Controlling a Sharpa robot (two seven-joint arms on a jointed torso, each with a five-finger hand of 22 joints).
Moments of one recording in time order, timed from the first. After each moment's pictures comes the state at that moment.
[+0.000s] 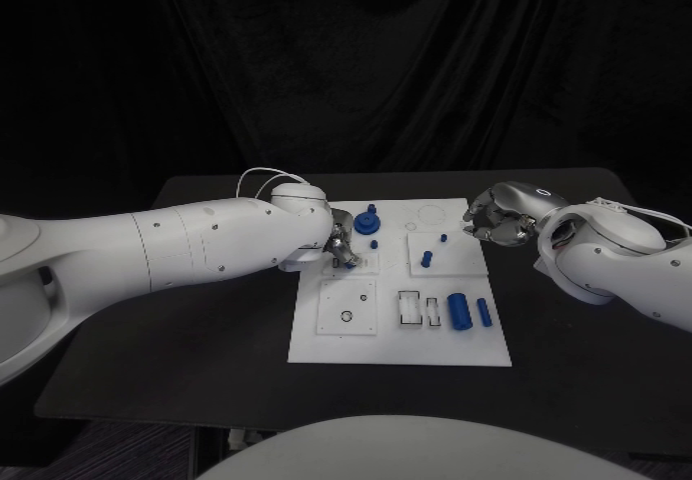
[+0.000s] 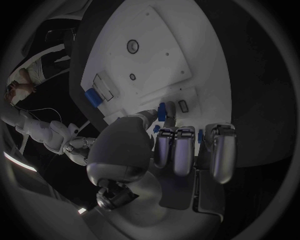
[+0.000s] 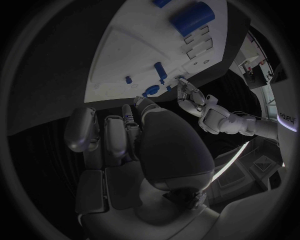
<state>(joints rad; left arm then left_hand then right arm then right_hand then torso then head) 1.30 -0.49 -0.21 1.28 -1.19 0.18 -0.55 1.19 0.00 0.38 0.23 0.33 1.03 0.05 0.13 1.12 1.47 -0.02 1.57 1.31 1.47 -0.07 1.57 1.31 0.01 1.47 0.04 1.50 1.31 1.30 -0.93 -0.25 1.54 -1.43 -0.38 -0.23 1.44 -0.05 0.20 0.23 0.34 0.86 0.13 0.26 0.10 1.41 0.04 1.45 1.31 1.47 -0.04 1.24 1.19 0.09 1.43 0.07 1.12 1.31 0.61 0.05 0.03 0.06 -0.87</state>
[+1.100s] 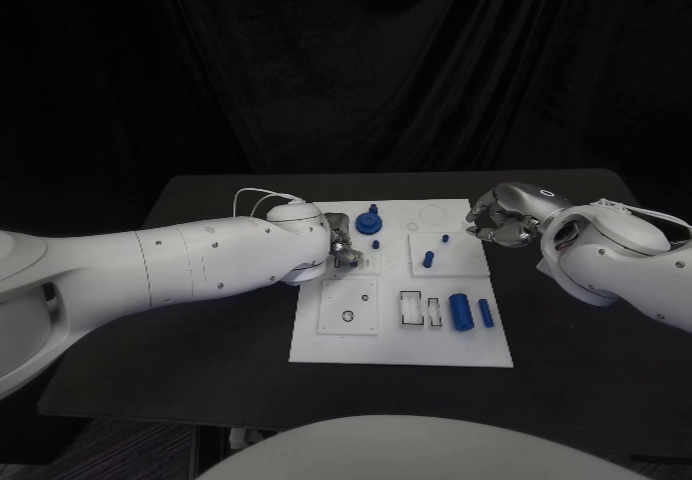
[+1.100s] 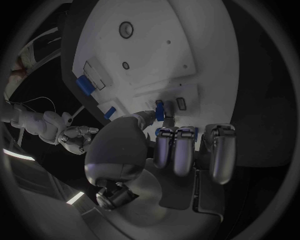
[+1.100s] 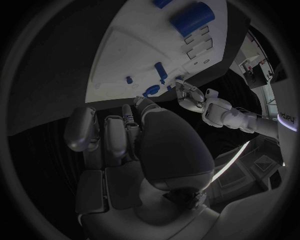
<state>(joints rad) 1.24 -0.51 -0.21 1.31 -1.19 -0.06 -0.60 1.10 0.00 0.43 0.24 0.35 1.05 0.04 0.15 1.13 1.47 -0.03 1.57 1.31 1.47 -0.07 1.57 1.31 0.01 1.47 0.04 1.51 1.31 1.30 -0.93 -0.25 1.54 -1.42 -0.38 -0.23 1.44 -0.05 0.20 0.23 0.34 0.86 0.13 0.26 0.10 1.41 0.04 1.45 1.31 1.47 -0.04 1.24 1.19 0.09 1.43 0.07 1.11 1.31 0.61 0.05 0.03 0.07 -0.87</state>
